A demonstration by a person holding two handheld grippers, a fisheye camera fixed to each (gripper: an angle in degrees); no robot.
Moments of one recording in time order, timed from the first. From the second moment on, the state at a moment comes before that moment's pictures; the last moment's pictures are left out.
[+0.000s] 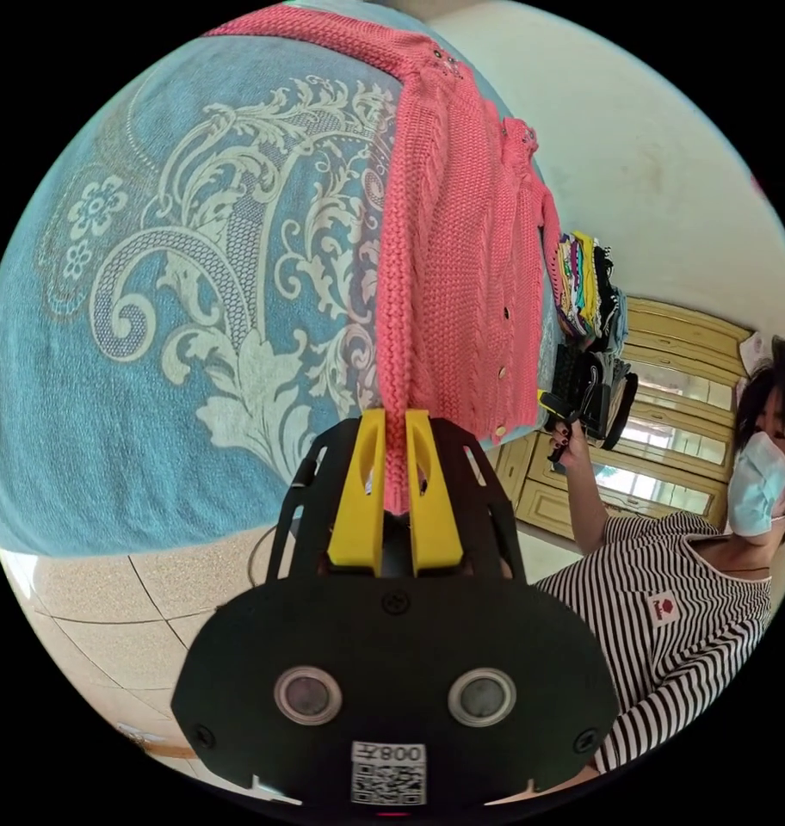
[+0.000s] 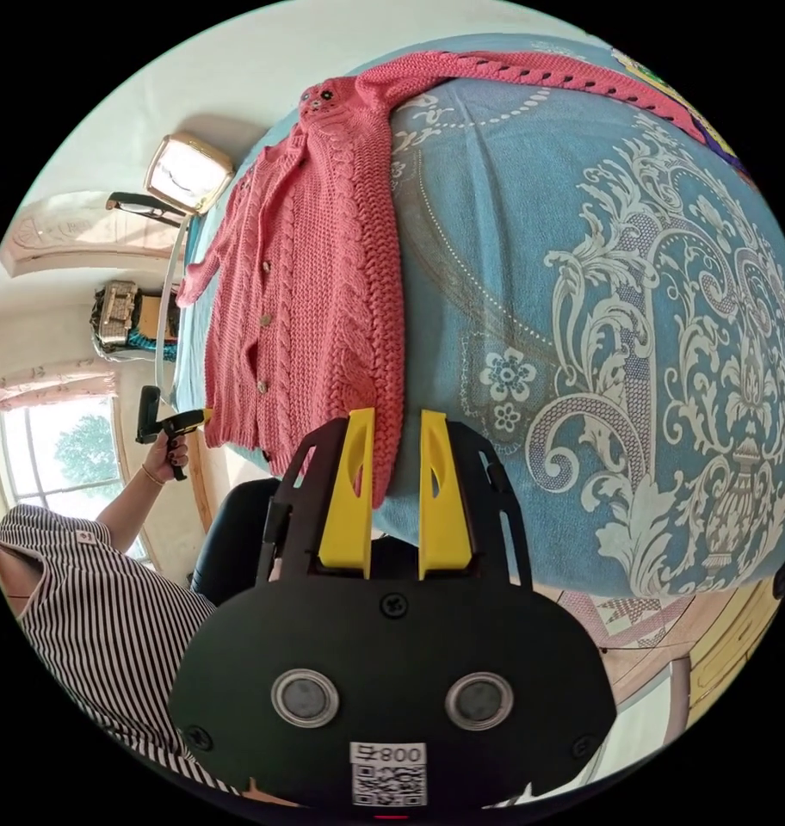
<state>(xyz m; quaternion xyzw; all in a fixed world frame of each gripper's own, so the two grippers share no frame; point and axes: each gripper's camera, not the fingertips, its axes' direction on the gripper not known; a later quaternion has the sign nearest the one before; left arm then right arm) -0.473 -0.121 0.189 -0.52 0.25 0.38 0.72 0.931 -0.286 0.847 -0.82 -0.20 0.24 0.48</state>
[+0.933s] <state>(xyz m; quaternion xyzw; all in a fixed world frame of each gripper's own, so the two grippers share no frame) -0.504 -0.093 0.095 -0.73 -0.07 -0.07 0.67 0.984 -0.341 0.762 -0.79 -0.19 0.33 0.49</state>
